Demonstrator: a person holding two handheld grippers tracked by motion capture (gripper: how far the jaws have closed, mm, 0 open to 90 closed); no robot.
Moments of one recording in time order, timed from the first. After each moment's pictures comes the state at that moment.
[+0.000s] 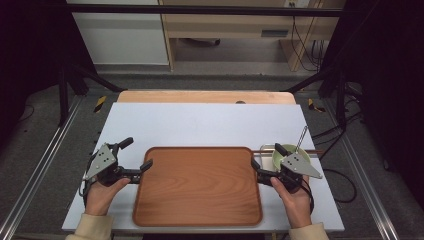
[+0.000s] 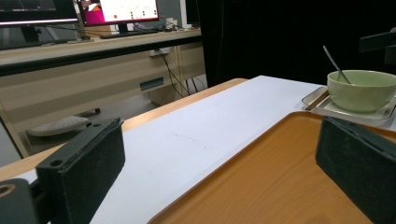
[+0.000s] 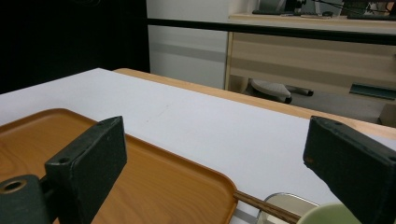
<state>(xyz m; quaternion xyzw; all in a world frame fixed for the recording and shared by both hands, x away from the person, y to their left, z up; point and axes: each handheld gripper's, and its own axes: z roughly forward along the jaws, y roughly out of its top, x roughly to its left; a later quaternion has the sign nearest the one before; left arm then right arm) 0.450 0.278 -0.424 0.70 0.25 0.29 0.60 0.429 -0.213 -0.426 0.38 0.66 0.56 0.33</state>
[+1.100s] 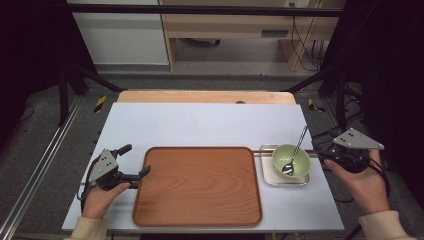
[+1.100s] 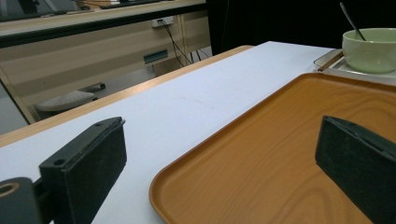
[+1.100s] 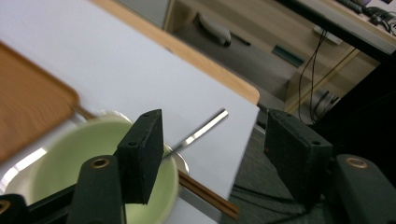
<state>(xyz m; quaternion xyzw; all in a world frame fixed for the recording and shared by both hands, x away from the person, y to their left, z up) 0.449 0.286 -0.445 0.73 0.27 0.29 0.56 0.443 -0.342 -0.346 0.37 0.77 0.33 0.40</state>
